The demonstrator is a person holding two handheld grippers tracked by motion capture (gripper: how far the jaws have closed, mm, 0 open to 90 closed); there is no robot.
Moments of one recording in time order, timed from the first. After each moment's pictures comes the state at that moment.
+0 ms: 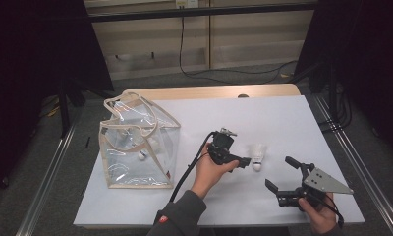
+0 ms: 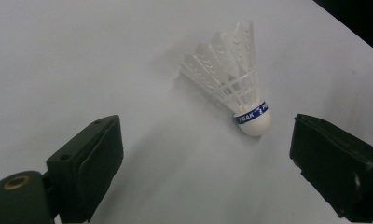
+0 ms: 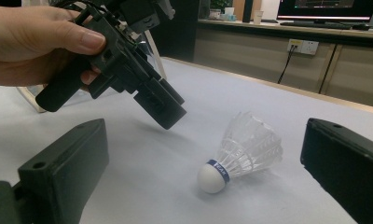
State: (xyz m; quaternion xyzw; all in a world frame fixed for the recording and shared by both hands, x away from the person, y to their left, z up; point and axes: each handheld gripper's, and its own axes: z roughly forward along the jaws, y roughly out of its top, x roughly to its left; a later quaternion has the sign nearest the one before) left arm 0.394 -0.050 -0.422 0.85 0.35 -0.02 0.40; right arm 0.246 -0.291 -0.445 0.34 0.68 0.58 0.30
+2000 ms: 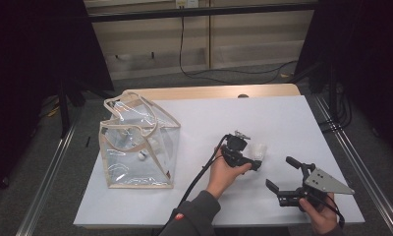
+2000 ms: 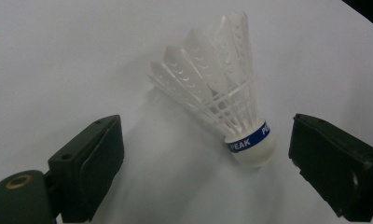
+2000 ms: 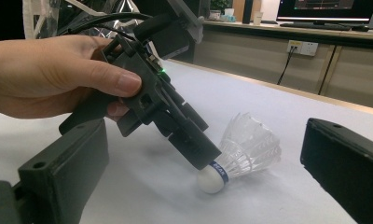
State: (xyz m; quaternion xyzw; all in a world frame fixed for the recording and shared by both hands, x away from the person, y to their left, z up) left arm 0.394 -0.087 -0.442 0.86 0.34 -0.01 0.38; right arm 0.245 -0.292 -0.445 0.34 0.68 0.57 0.30
